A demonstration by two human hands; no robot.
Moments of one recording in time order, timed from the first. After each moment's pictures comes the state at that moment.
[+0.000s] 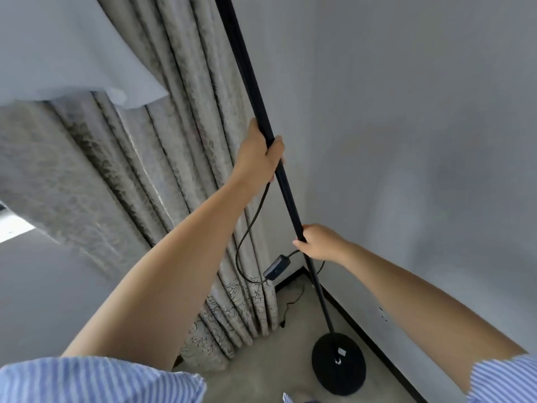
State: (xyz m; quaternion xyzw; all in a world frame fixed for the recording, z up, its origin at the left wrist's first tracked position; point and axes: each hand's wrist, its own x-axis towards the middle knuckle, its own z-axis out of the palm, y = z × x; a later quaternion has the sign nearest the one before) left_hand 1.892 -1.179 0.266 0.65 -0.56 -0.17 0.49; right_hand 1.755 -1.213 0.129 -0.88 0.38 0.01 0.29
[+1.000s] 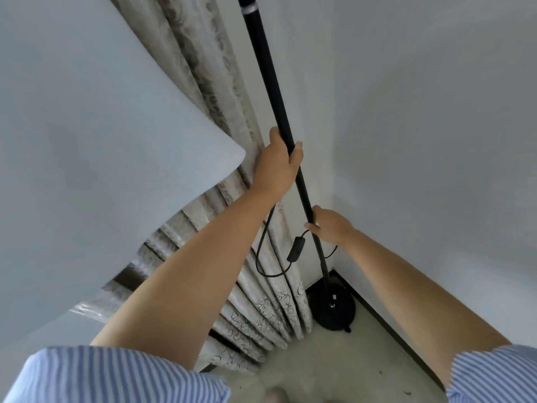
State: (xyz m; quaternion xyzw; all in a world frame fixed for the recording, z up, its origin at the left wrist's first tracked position) left_hand 1.915 -1.275 0.242 0.72 -0.56 -0.11 0.39; right_hand 1.814 -1.322 0.103 -0.83 0.45 -0.02 0.34
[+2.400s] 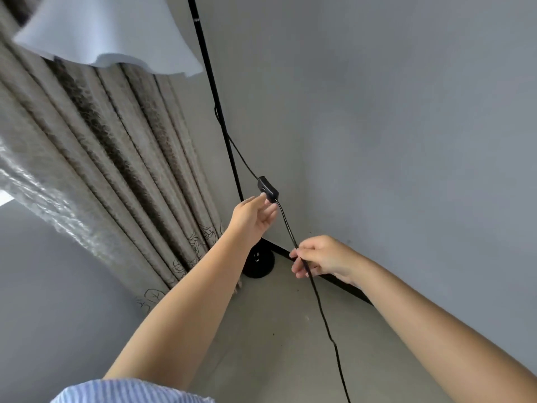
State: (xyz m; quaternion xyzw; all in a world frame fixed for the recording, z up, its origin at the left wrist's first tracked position) left_hand 1.728 -0.930 0.186 0.48 -0.20 -0.66 0.54; right_hand 1.573 -0.870 0.173 -0.58 0.50 -0.19 0.62
